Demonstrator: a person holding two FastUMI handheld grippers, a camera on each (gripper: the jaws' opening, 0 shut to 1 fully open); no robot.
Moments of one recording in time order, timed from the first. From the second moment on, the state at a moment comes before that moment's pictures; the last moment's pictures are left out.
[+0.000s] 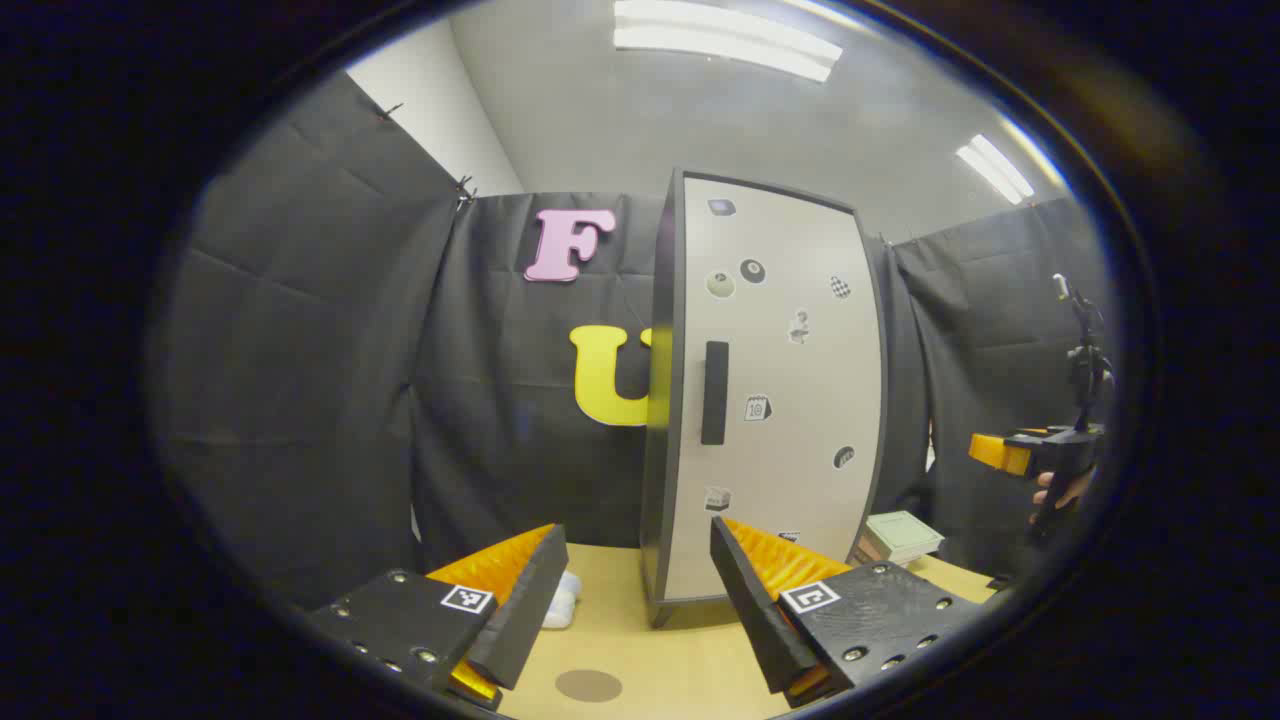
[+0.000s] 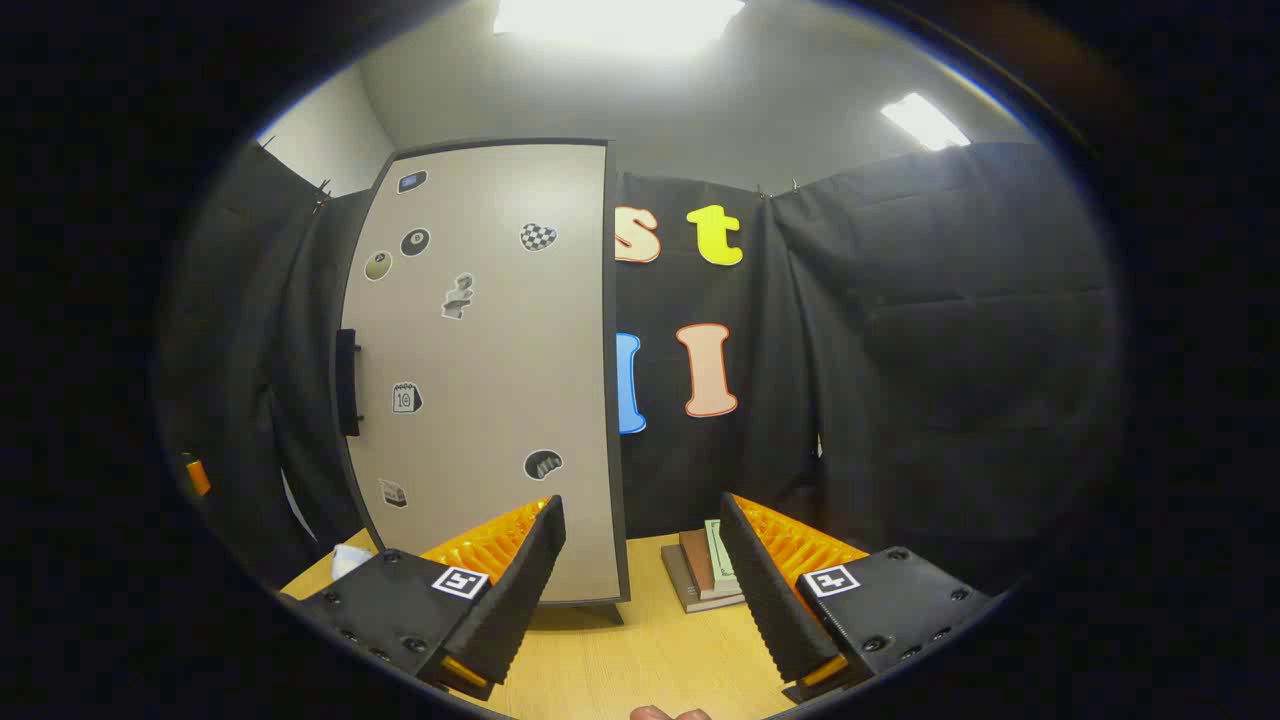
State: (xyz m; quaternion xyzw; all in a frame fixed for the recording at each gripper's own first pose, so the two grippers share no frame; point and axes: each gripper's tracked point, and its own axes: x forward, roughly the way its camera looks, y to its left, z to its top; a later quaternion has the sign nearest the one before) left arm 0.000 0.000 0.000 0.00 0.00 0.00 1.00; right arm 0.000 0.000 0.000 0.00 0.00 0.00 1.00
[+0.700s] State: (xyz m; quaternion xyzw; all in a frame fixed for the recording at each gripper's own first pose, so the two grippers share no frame) left arm -0.005 -0.013 -0.014 0.02 0.02 -0.01 1.00; right arm -0.005 0.059 -0.009 -0.01 0.02 0.08 1.00
